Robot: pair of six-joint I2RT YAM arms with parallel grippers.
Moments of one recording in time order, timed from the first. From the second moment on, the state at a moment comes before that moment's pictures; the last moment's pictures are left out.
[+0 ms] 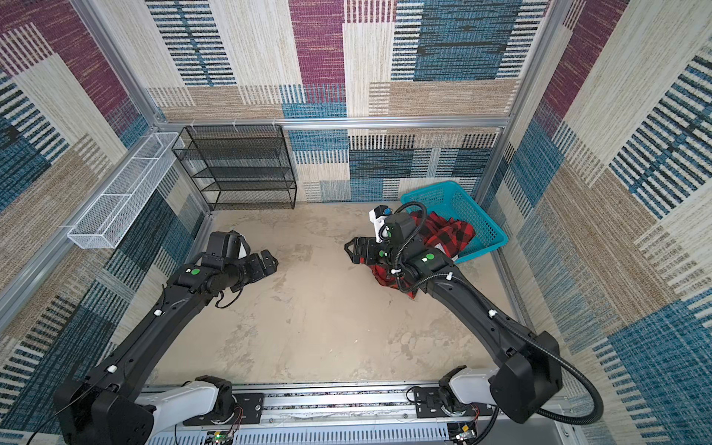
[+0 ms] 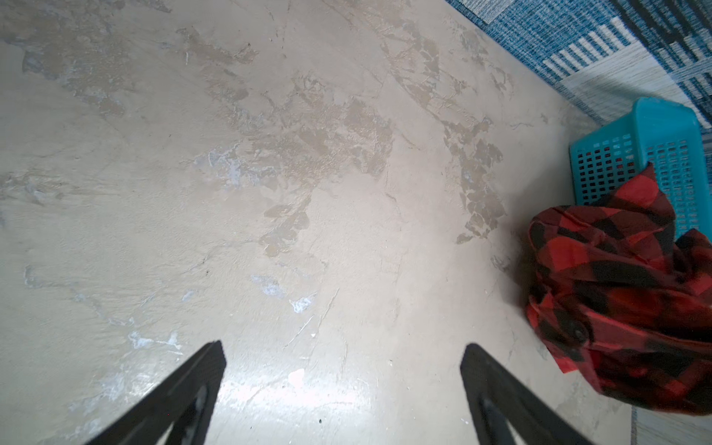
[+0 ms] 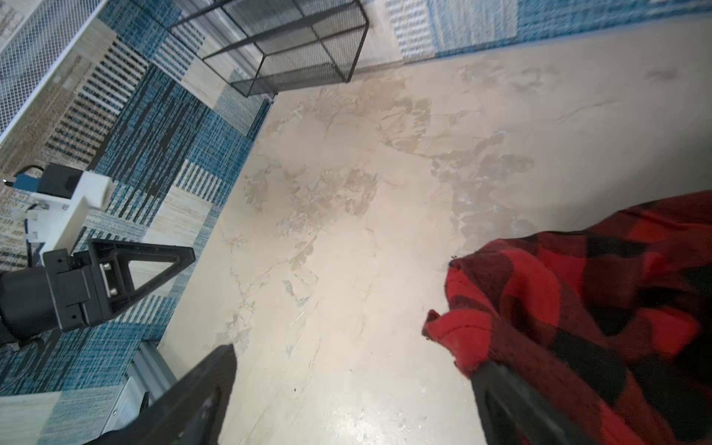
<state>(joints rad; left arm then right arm) -0.25 1.18 1.06 -0.75 0.03 -0.63 0.52 1.37 1.19 -0.42 -0.30 0.46</state>
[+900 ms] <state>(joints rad) -0.47 1.28 0.94 -0.62 0.21 -0.85 0.42 1.35 1.15 -0.50 -0.10 0.46</state>
